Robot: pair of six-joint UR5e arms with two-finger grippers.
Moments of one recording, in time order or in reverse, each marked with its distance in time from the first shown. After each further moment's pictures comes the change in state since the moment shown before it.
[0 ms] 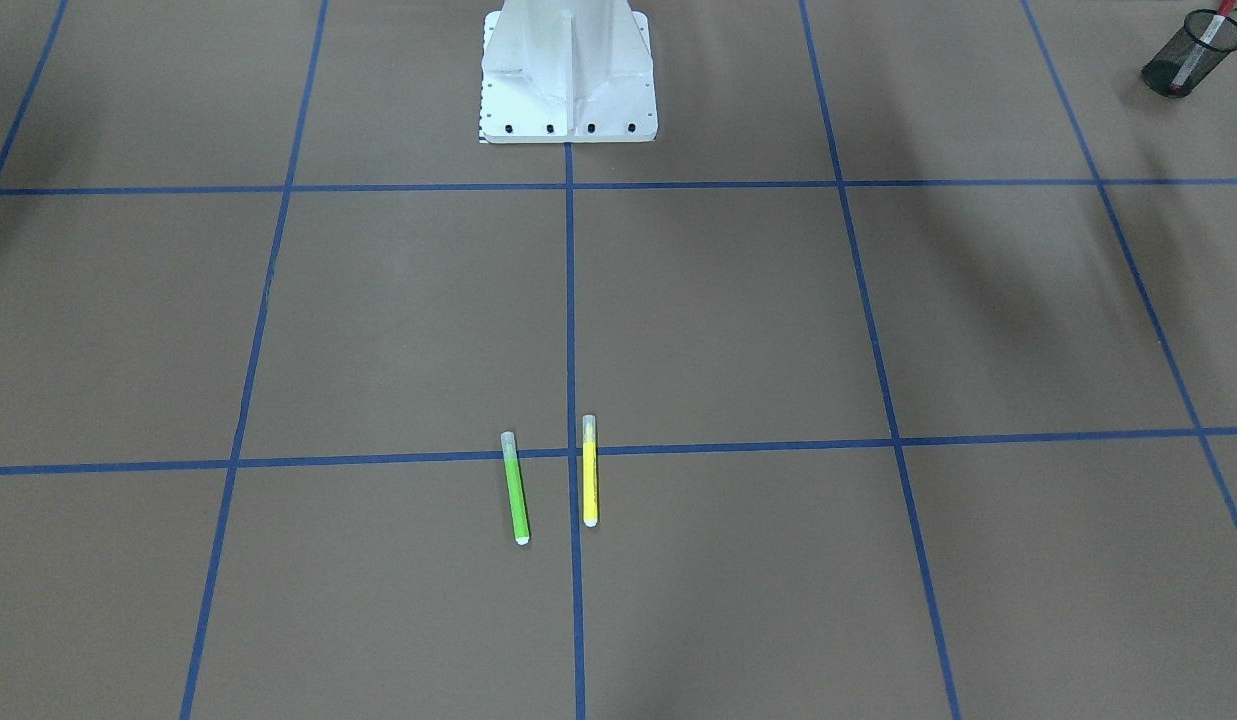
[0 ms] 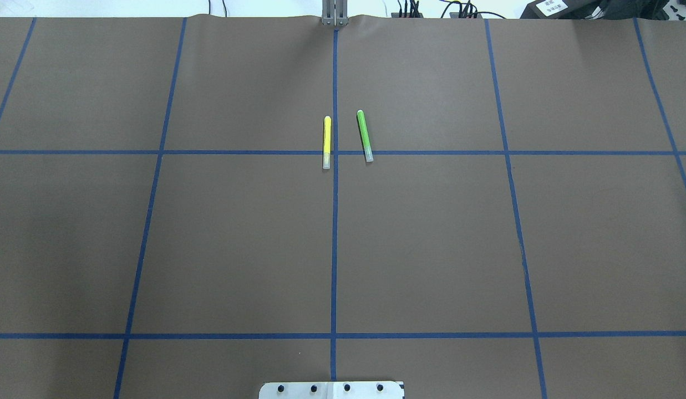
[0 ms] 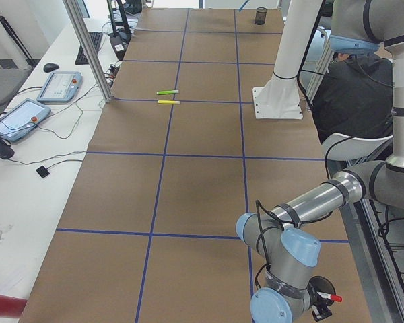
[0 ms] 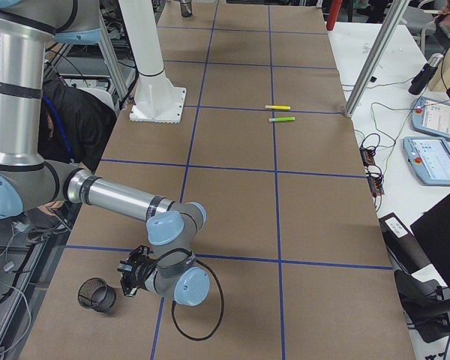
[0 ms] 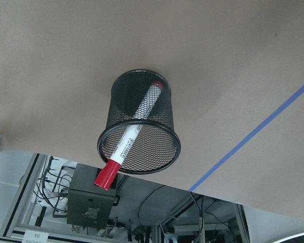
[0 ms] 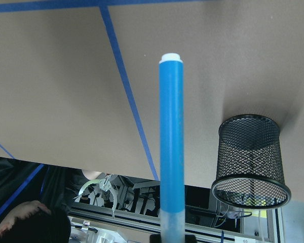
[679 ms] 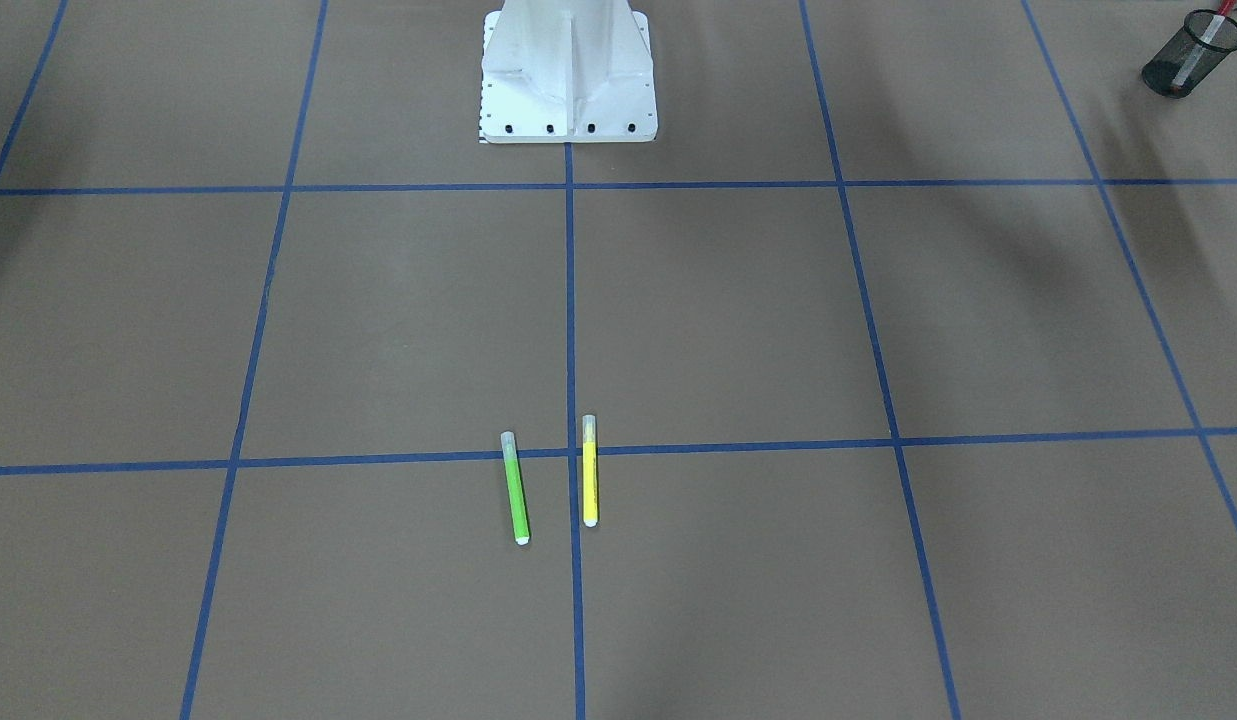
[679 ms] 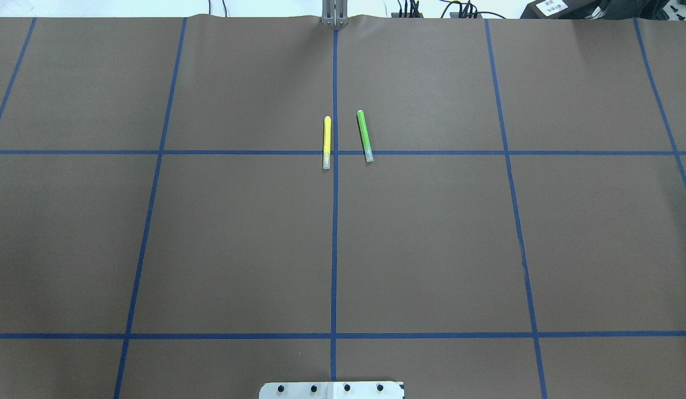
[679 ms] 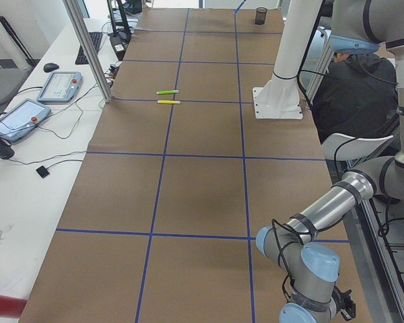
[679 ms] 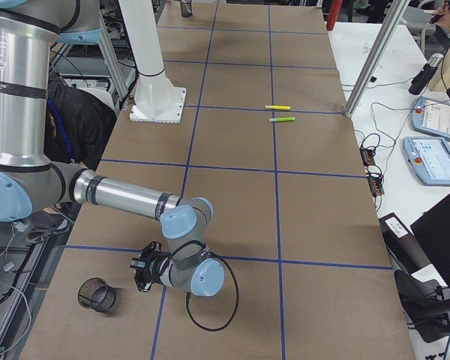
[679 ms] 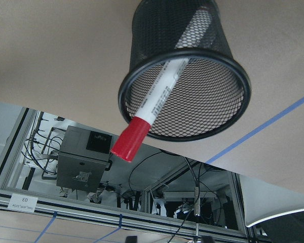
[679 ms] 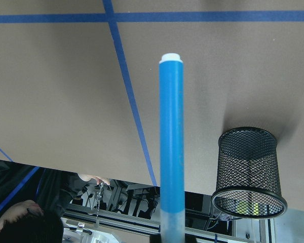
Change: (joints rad) left arm 0.000 0.093 0.057 -0.015 0.045 -0.003; right arm -0.084 0.035 -0.002 0.009 0.083 0.007
